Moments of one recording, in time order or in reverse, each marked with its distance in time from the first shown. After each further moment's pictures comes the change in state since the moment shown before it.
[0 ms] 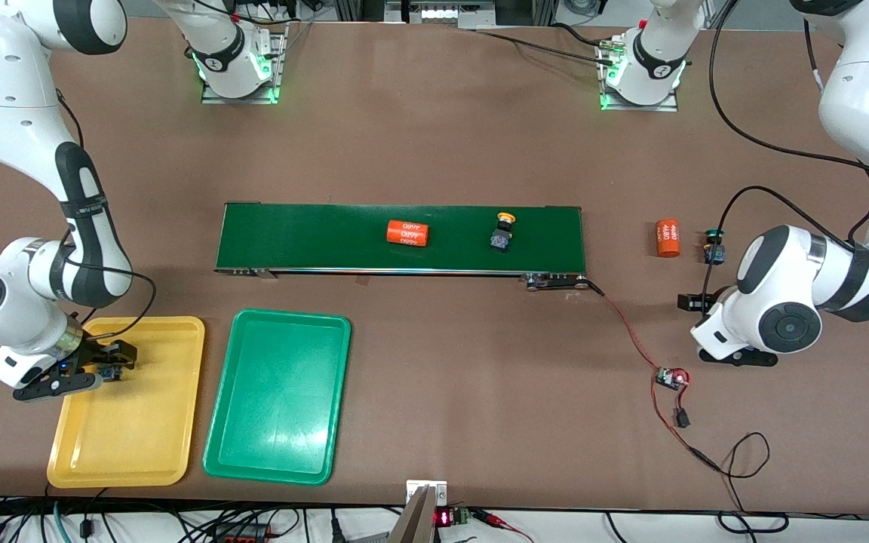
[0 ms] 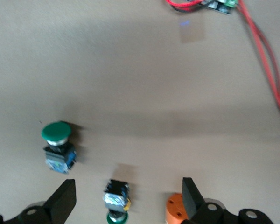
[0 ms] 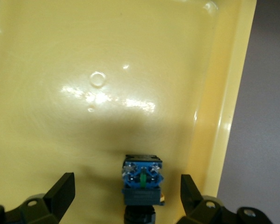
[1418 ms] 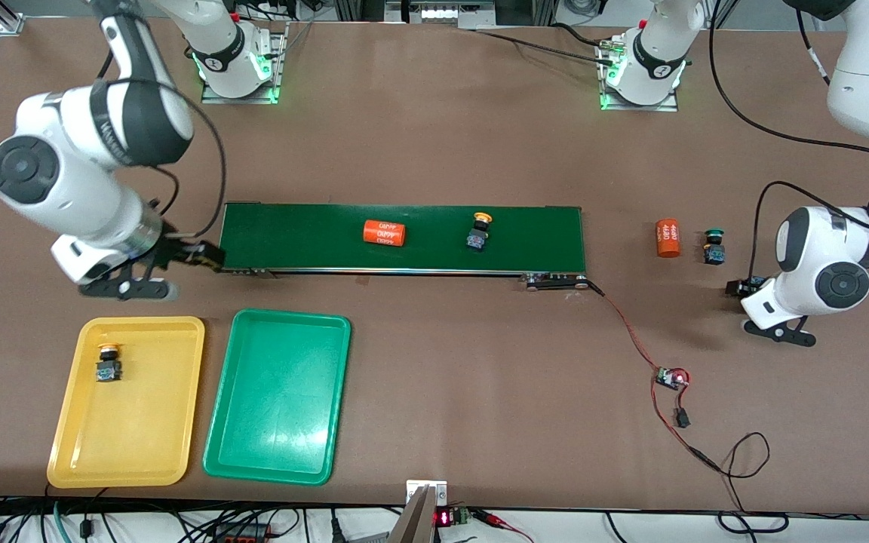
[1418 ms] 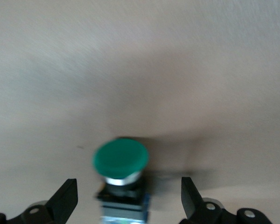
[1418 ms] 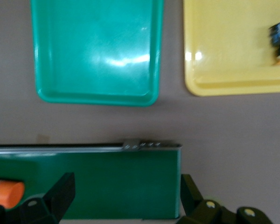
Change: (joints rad) left arm -0.145 -0.174 0.564 -0.386 -0.297 0.602 0.461; right arm 0.268 -0.622 0.137 -0.362 0.083 -0.487 0.614
